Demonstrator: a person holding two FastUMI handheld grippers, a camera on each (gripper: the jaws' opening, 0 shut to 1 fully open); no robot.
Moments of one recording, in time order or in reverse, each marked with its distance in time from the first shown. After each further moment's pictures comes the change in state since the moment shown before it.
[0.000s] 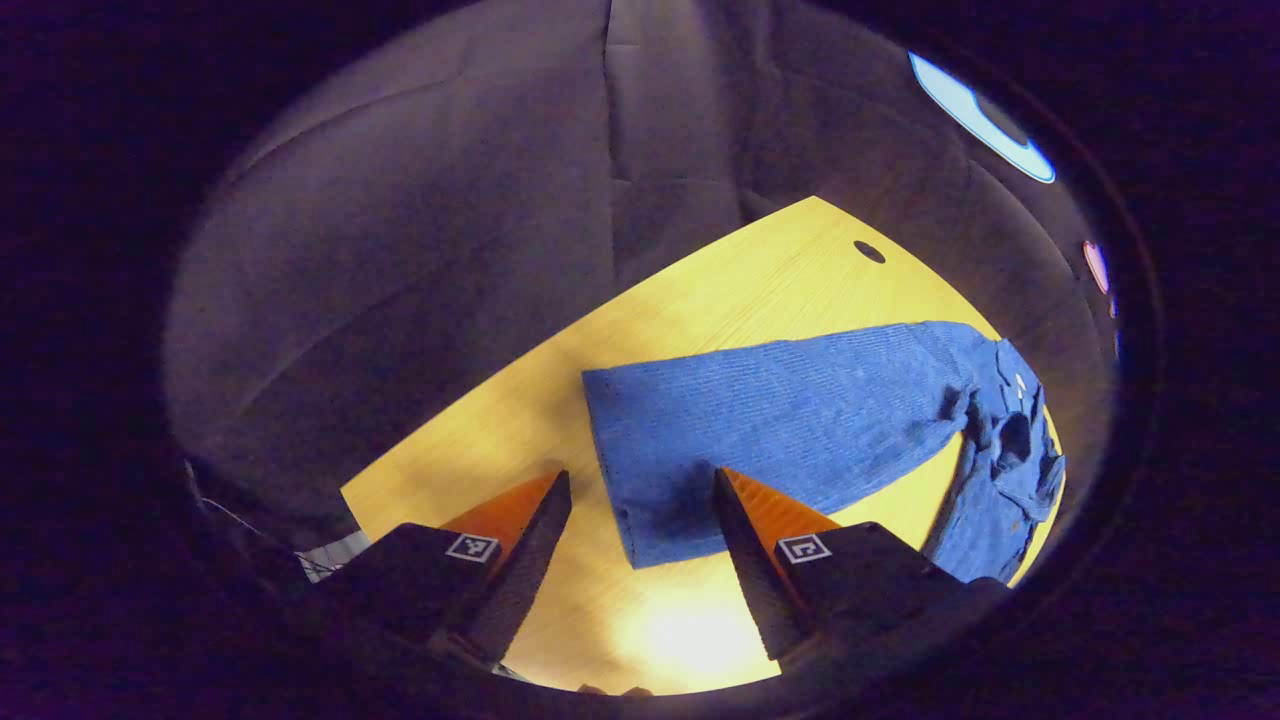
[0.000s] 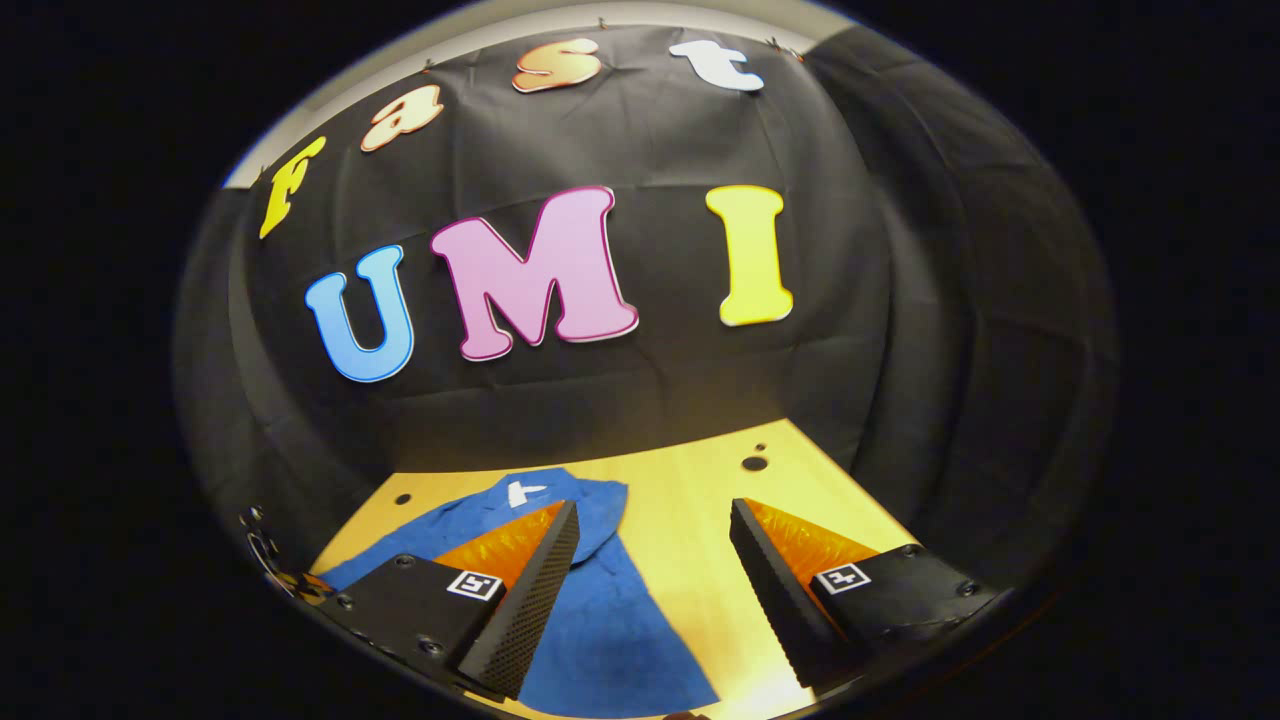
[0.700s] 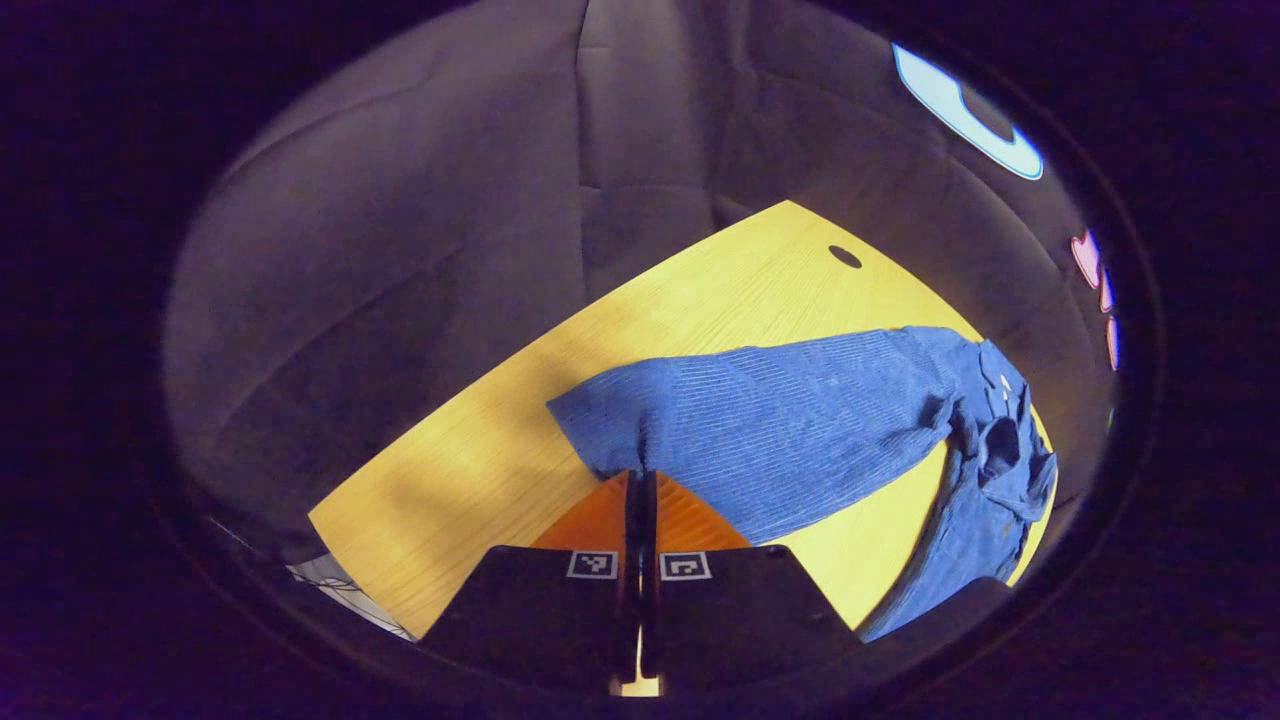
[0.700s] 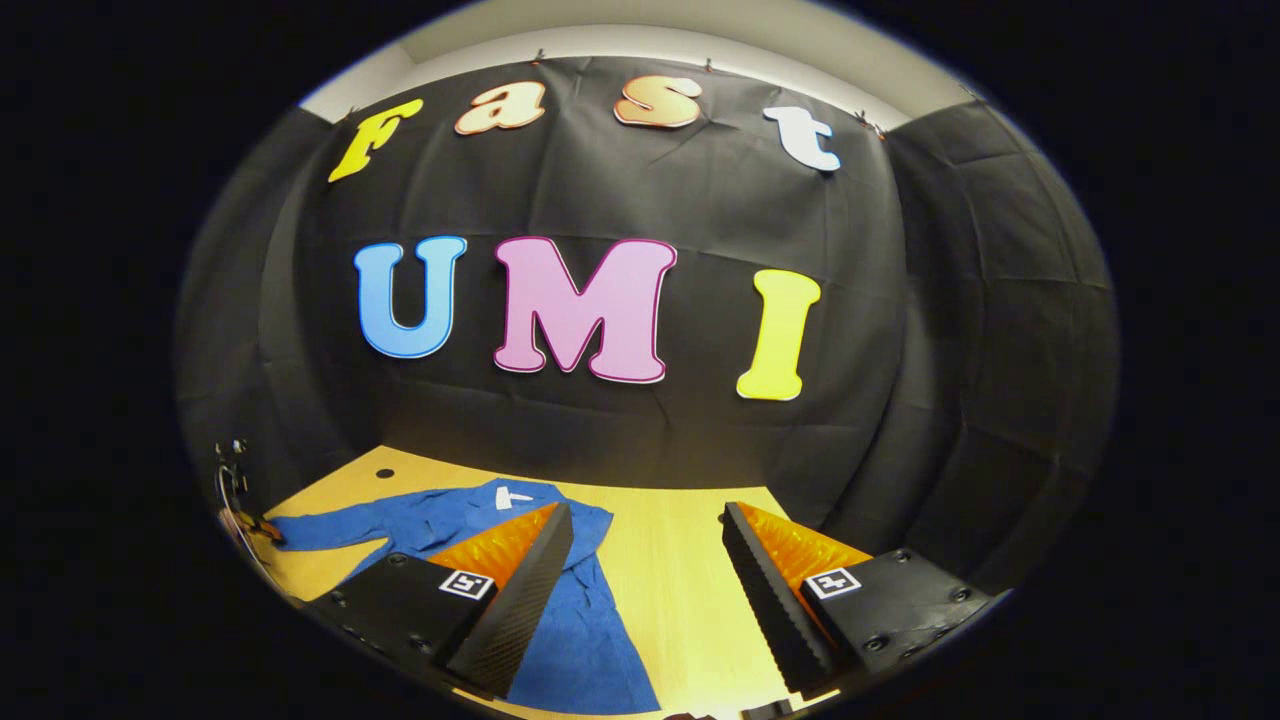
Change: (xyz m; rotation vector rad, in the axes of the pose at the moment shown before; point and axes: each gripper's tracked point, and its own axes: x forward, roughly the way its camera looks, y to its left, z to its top) left arm 0.001 -0.028 0.006 -0.027 -0.021 -0.149; right arm -0.035 0.035 0.032 -0.234 -0.110 0.031
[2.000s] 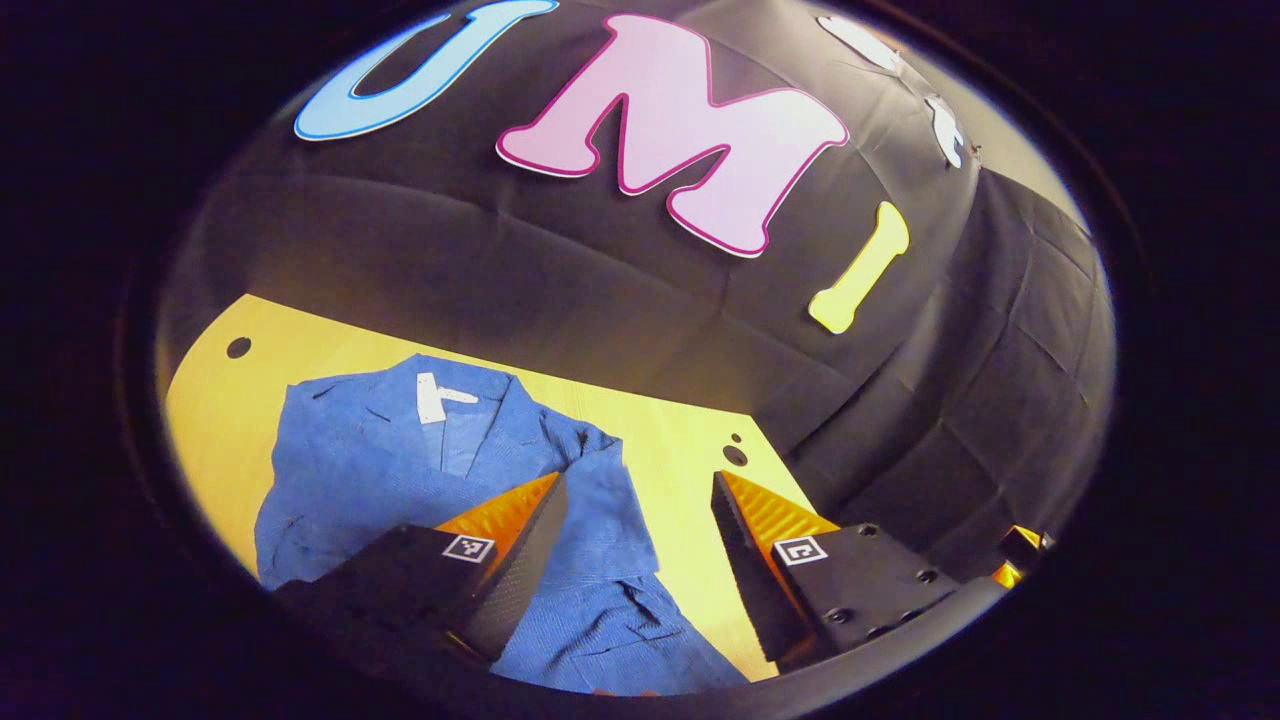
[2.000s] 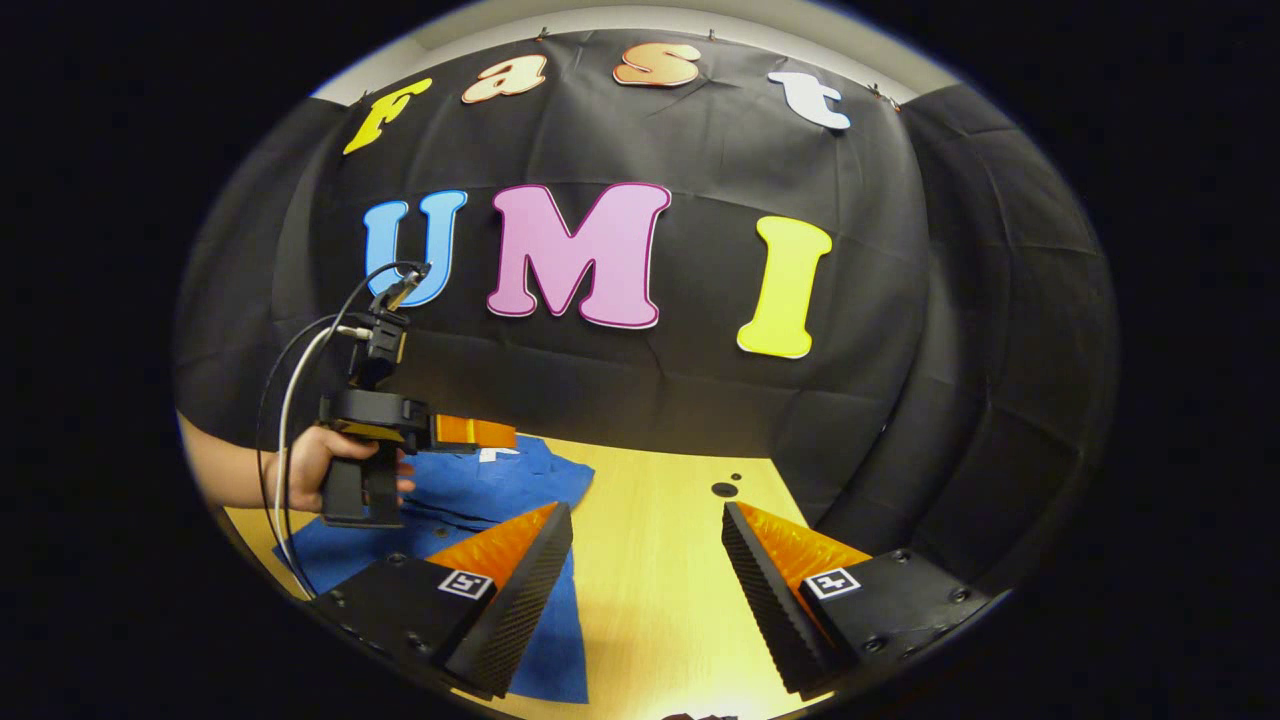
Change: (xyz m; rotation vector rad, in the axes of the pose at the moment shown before) left arm -0.135 -0.560 -0.104 0.568 -0.146 -0.748; right arm 0.032 -0.050 -0.086 0.017 0.118 0.109
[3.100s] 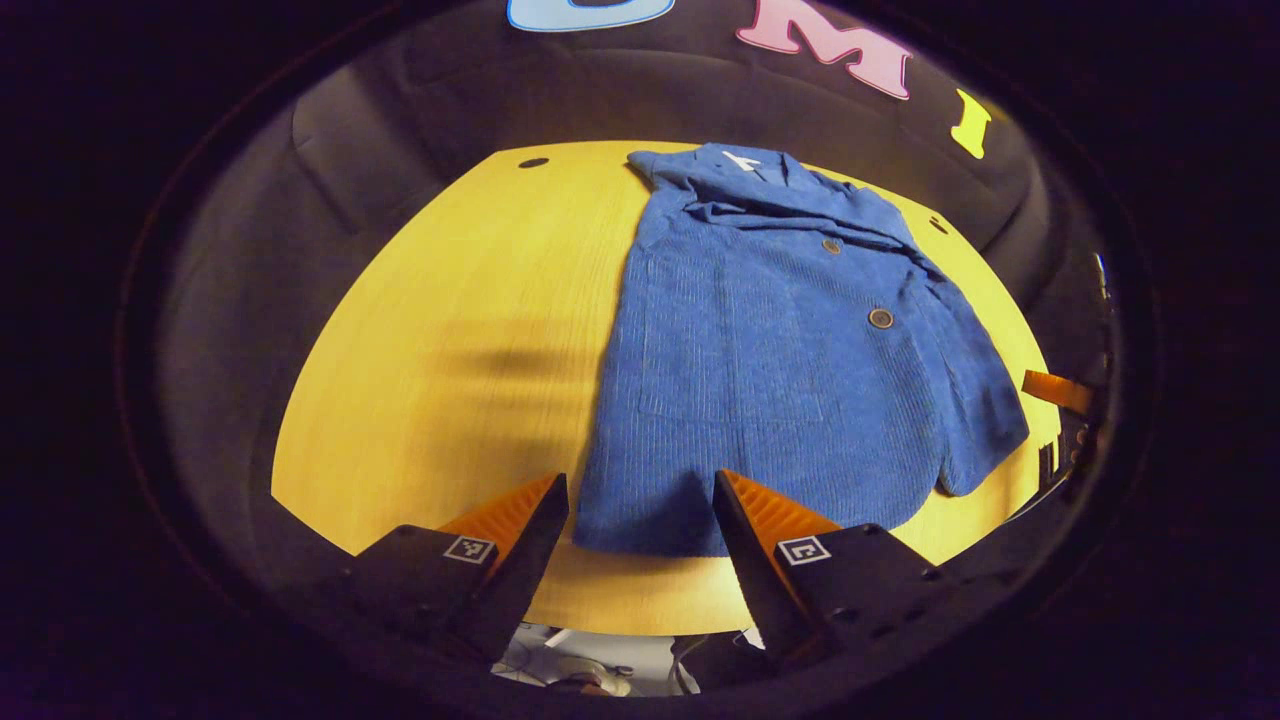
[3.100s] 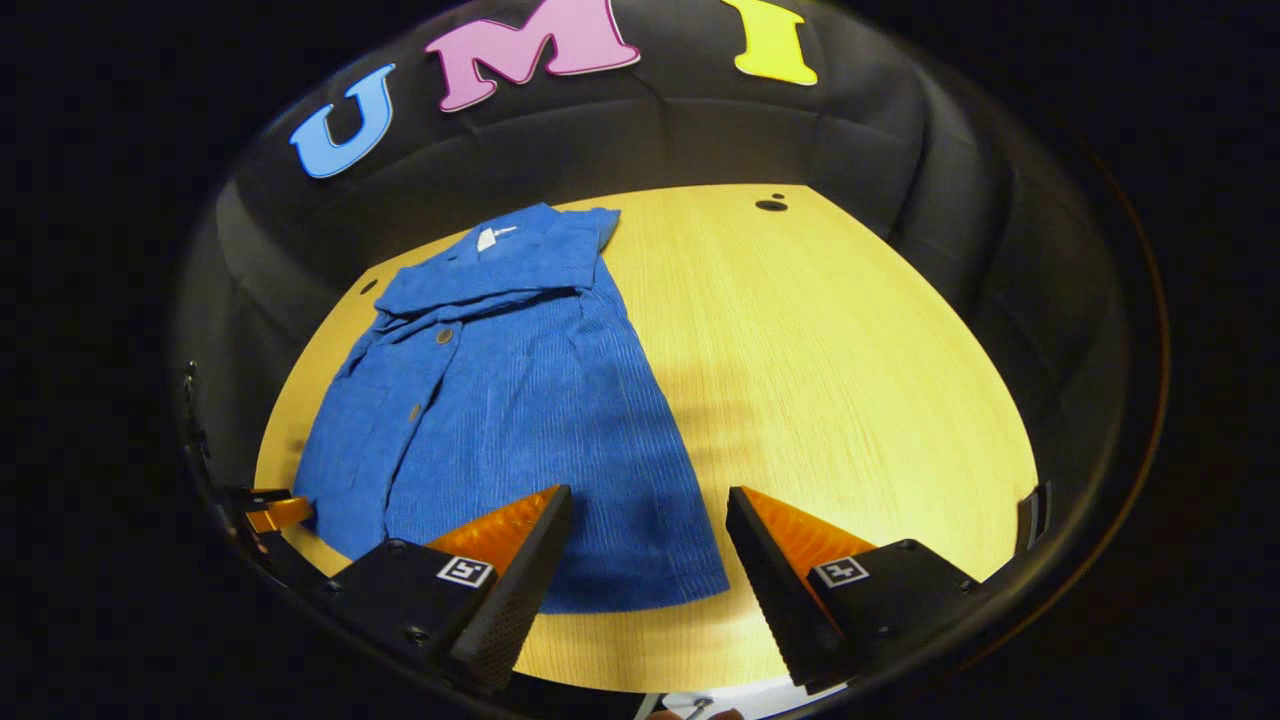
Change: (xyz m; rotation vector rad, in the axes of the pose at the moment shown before) left arm -0.270 0.235 -0.293 -0.017 0.521 0.510; right arm -0.002 0.074 -0.258 0.254 0.675 -0.017
